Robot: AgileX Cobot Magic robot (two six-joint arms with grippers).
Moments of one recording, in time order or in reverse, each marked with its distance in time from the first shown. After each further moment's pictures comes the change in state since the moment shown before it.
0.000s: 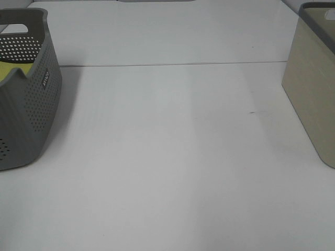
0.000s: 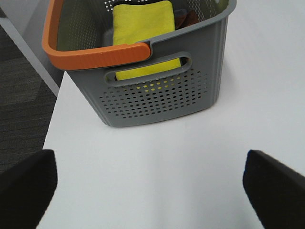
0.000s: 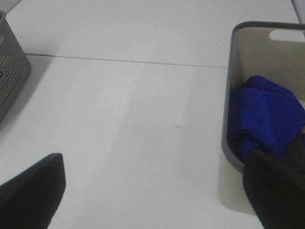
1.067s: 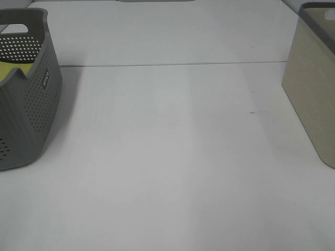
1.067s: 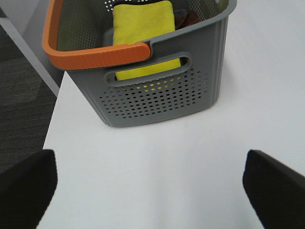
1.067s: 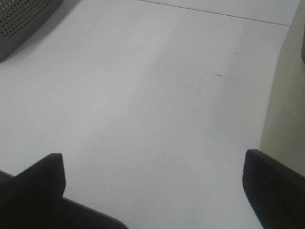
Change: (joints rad) left arm 0.000 0.000 0.000 0.000 0.000 0.000; right arm 0.322 -0.432 0.545 -0.143 -0.159 0.061
